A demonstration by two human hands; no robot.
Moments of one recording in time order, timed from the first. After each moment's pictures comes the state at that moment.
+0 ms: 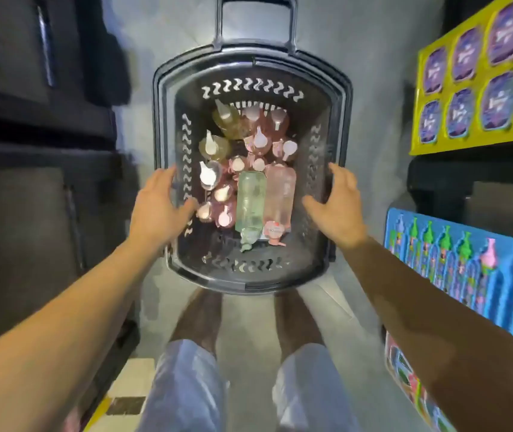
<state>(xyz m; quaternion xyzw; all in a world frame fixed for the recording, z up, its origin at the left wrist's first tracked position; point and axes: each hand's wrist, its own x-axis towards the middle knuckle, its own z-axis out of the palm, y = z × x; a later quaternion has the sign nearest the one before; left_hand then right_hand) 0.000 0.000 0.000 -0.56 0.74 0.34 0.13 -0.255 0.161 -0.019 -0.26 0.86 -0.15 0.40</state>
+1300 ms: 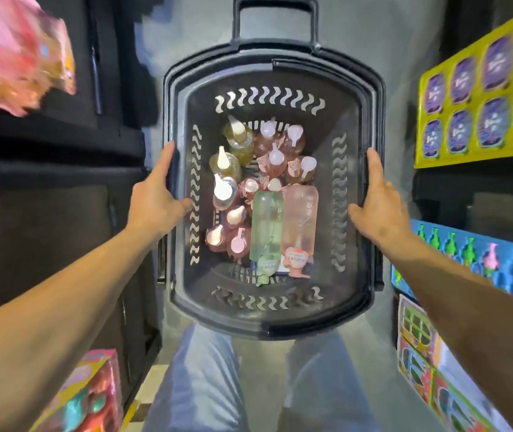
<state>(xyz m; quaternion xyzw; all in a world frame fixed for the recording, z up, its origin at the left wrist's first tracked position) 0.025 -0.068 0.079 -0.61 0.67 0.41 0.09 -0.265 0.128 0.063 -0.28 0.90 0.01 0.33</state>
